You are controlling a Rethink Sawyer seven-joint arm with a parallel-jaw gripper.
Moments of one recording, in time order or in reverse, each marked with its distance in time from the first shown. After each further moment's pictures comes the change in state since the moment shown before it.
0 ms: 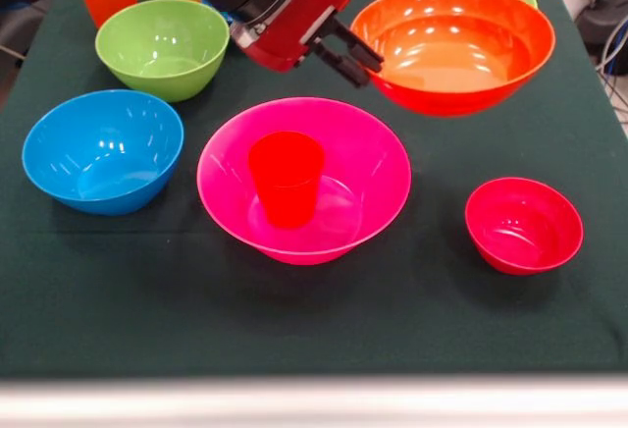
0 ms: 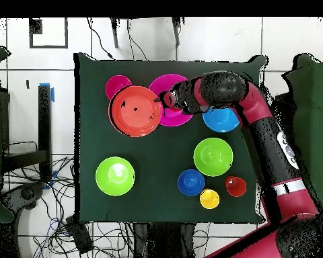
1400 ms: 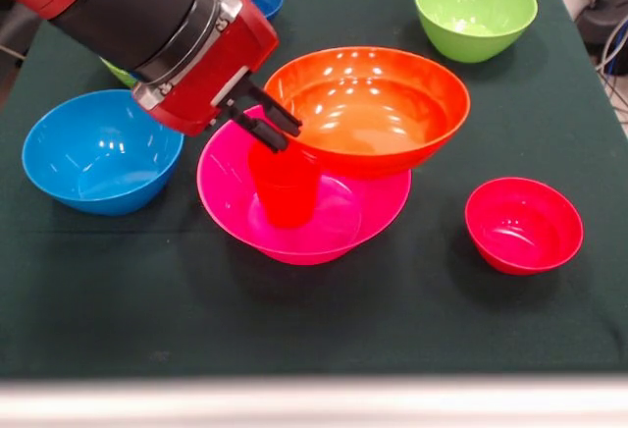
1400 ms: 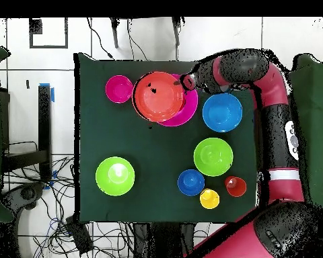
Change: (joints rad) arm 0.088 0.060 -0.015 -0.360 -0.065 0.203 -0.219
